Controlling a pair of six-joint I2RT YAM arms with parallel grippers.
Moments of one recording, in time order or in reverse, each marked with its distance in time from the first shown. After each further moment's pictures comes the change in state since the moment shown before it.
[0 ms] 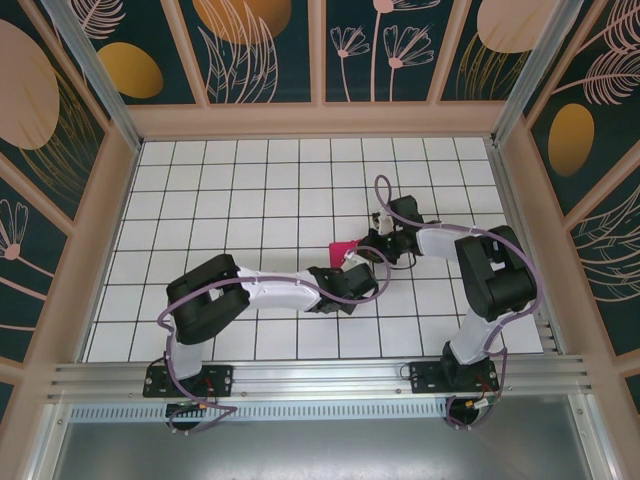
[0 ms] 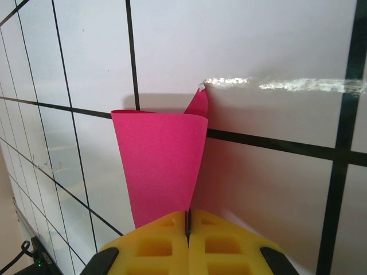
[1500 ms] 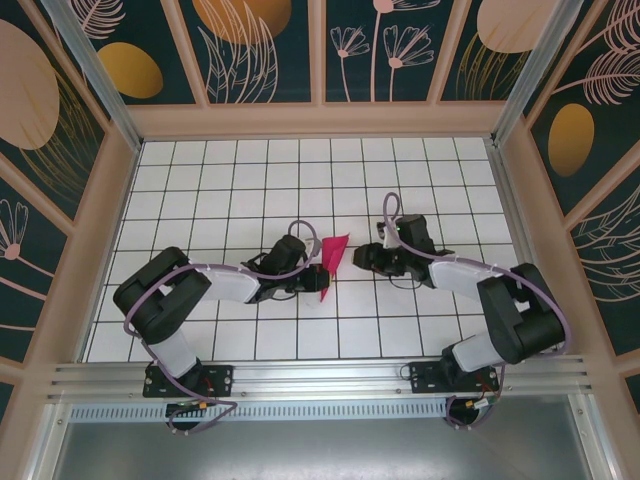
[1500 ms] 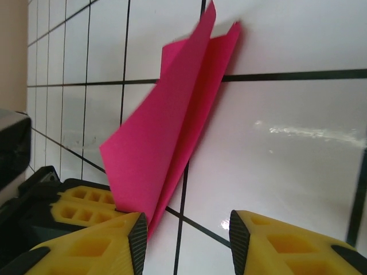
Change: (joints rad) left arm 0.378 -0.224 -0.502 0.693 0.711 -0.246; right arm 0.064 -0.266 -0.277 0.258 0.042 0.061
